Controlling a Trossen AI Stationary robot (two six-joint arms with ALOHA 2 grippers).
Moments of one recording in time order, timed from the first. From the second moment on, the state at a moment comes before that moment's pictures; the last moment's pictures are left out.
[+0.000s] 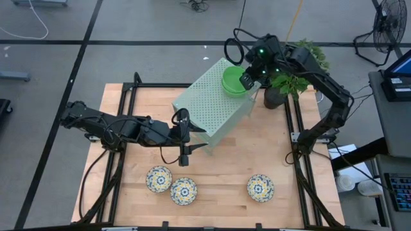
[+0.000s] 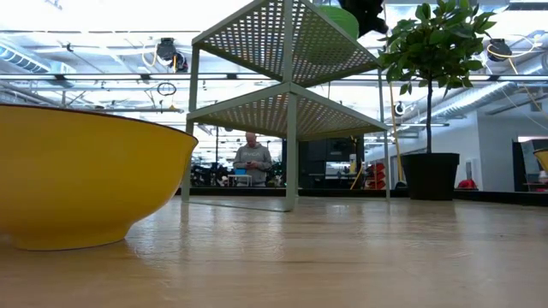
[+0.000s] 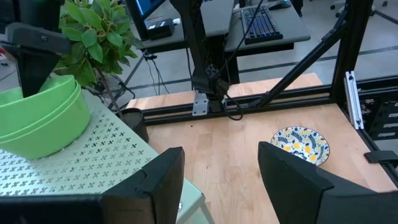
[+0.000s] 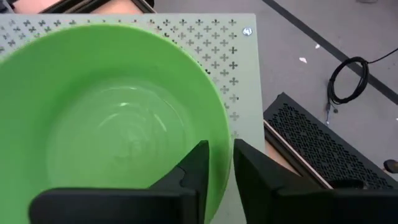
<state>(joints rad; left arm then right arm) -0.29 1.42 1.44 -0.34 -0.39 0.07 -0.57 1.56 1.96 -1.23 0.05 0.14</state>
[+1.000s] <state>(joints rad) -0.29 1.42 1.44 -0.34 -0.39 0.07 -0.32 1.48 1.82 -0.97 -0.02 -0.03</state>
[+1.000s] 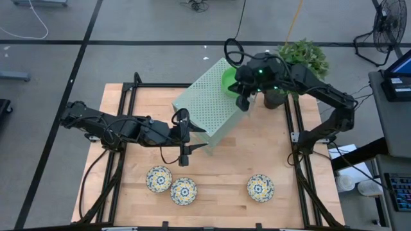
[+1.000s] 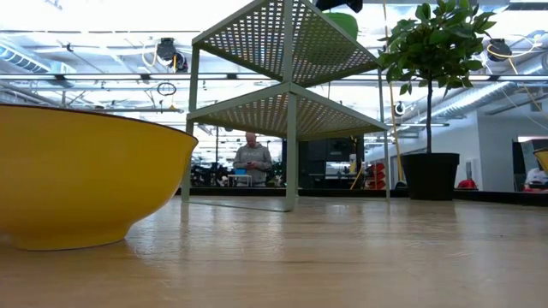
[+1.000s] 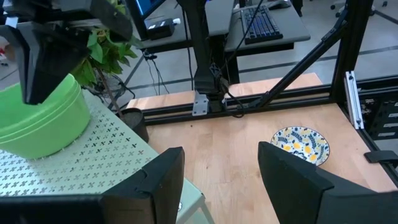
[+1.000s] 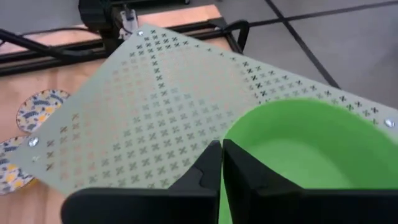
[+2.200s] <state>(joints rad) -0.29 1.42 1.44 -0.34 -0.39 0.07 0.18 1.21 1.48 -1.03 -0.37 0.26</state>
